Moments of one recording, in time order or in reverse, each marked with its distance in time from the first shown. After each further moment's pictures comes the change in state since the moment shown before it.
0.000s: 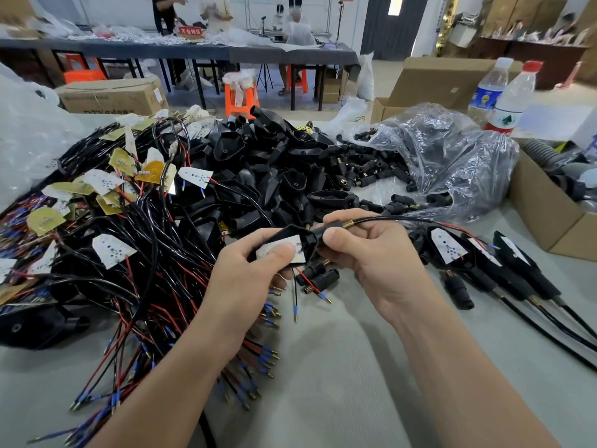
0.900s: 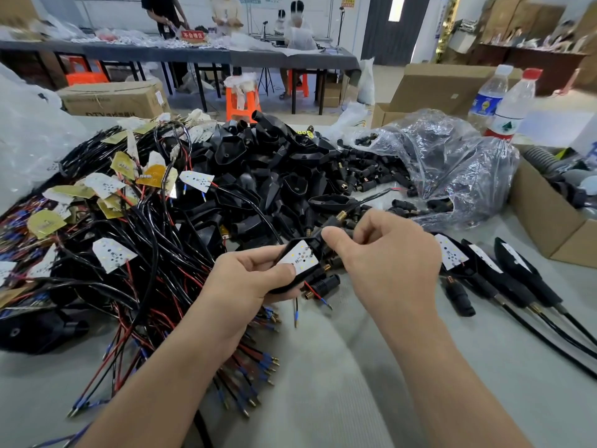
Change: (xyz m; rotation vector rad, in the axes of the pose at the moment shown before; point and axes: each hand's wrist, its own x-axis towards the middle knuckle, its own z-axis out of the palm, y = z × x) left_hand 0.008 -0.008 -0.007 -0.222 -0.098 -0.192; right_hand -0.008 -0.009 0.012 -1.171 0.566 -0.371
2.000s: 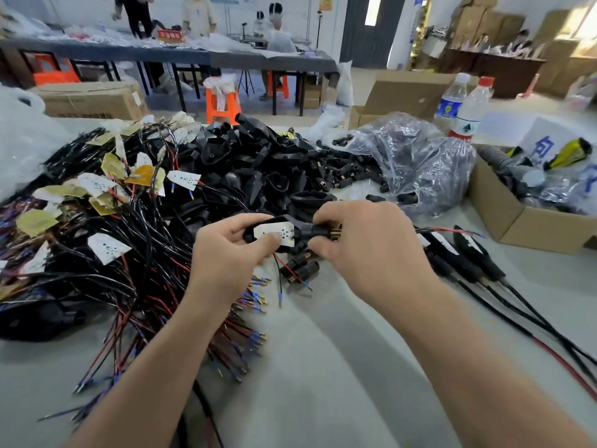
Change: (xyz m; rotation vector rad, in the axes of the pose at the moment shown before) left_hand 0.004 0.012 0.005 0.180 0.184 0.312; right_hand 0.000 -0.027 -0.054 -0.220 -0.287 -0.397
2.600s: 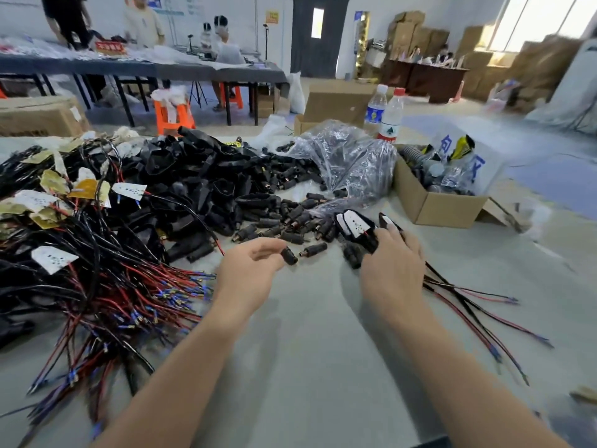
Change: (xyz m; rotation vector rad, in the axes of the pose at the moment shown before) left_hand -0.051 -0.002 0.084 0.150 -0.154 -0.106; right_hand -0.080 0.124 0.013 -0.232 0.063 0.689
